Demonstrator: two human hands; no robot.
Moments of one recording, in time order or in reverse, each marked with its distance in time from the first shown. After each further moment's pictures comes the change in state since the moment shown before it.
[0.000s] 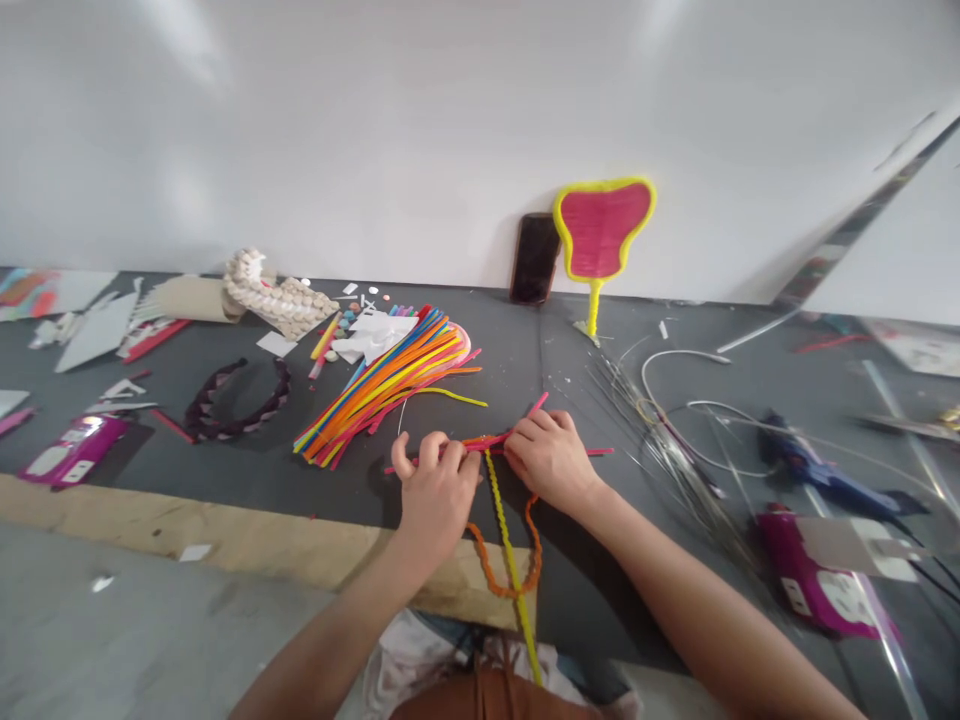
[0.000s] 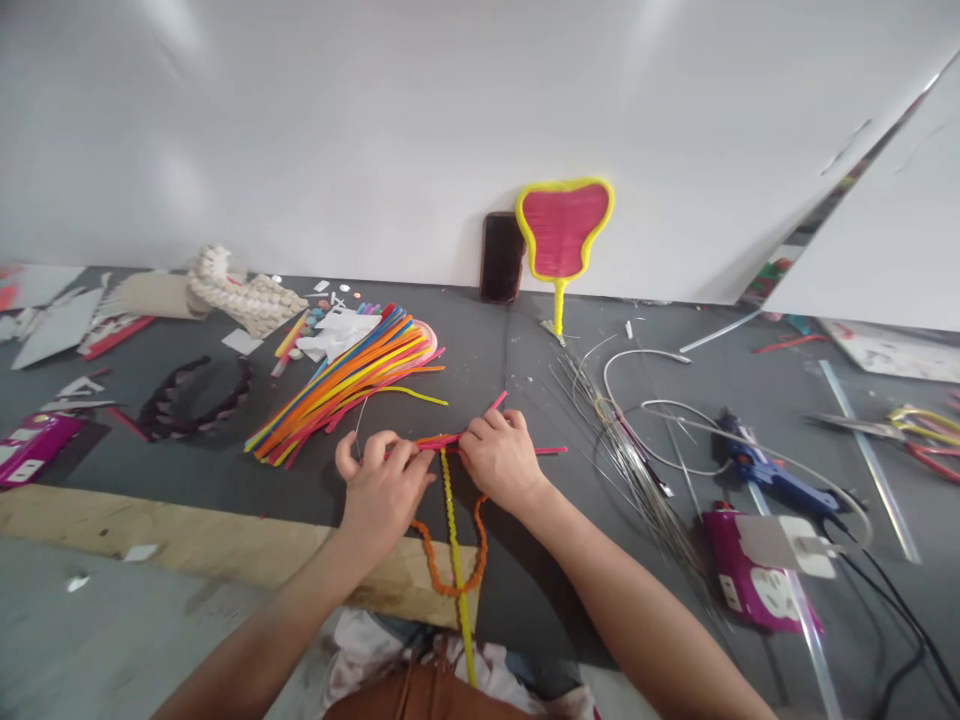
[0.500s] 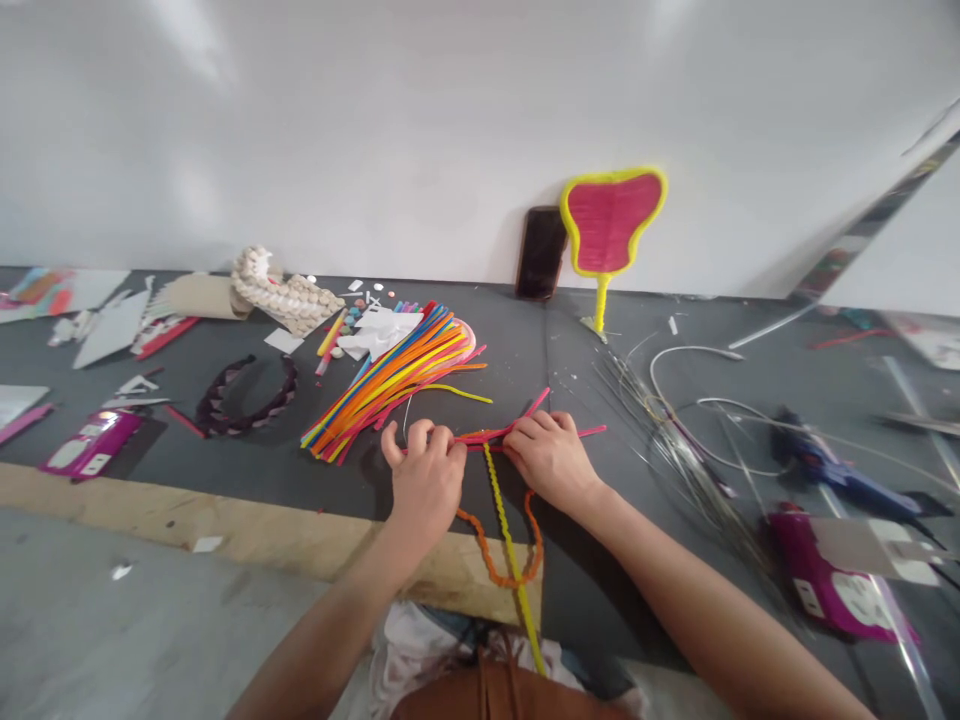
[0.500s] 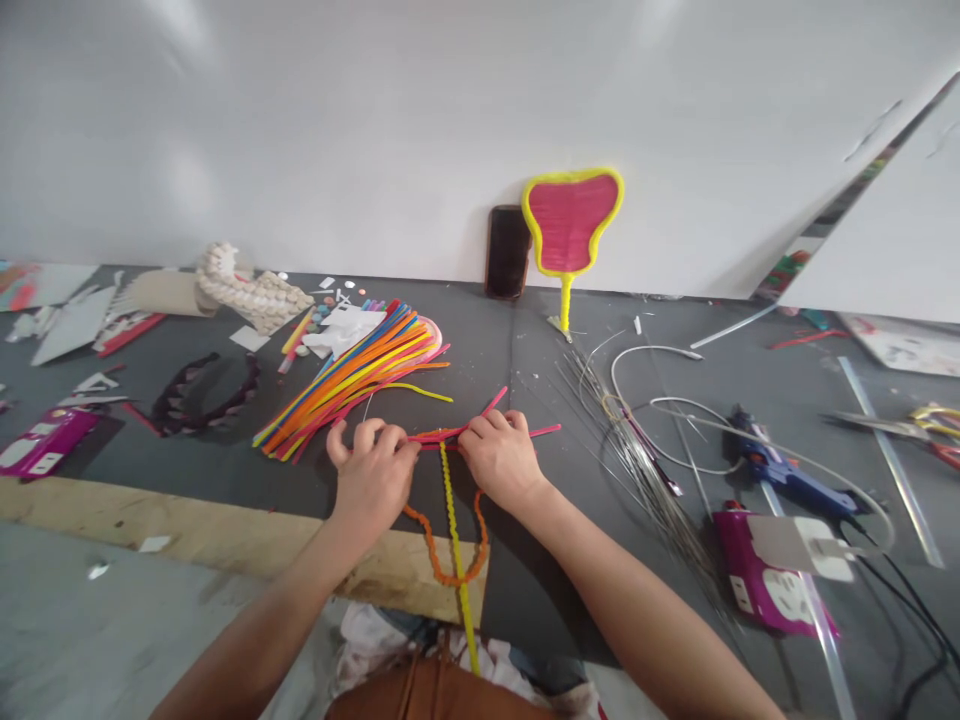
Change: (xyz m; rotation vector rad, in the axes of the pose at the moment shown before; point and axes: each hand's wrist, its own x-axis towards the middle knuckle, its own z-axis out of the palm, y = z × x) left_hand 0.005 -0.017 -0.003 0.055 -0.017 -0.037; right_hand -0.001 -0.005 0.006 0.043 -0.041 0.057
